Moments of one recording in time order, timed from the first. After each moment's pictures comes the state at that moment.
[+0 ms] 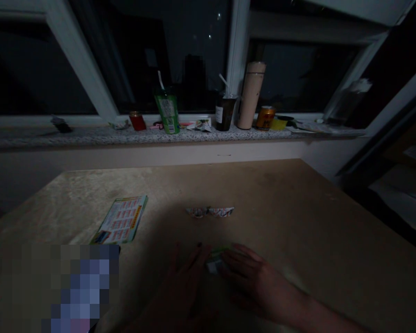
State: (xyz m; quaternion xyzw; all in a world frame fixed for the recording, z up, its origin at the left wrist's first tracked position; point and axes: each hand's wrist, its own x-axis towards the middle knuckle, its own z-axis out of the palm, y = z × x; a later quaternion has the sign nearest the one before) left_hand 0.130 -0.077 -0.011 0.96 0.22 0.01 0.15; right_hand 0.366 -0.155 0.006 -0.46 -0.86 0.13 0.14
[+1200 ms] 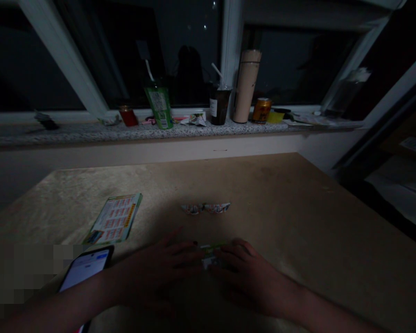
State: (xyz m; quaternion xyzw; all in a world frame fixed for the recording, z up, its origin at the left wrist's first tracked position) left_hand 0.120 -0.009 0.044 0.98 -0.01 -0.10 0.20; right_hand 0.365 -0.153 0.003 -0.46 -0.87 0.10 0.14
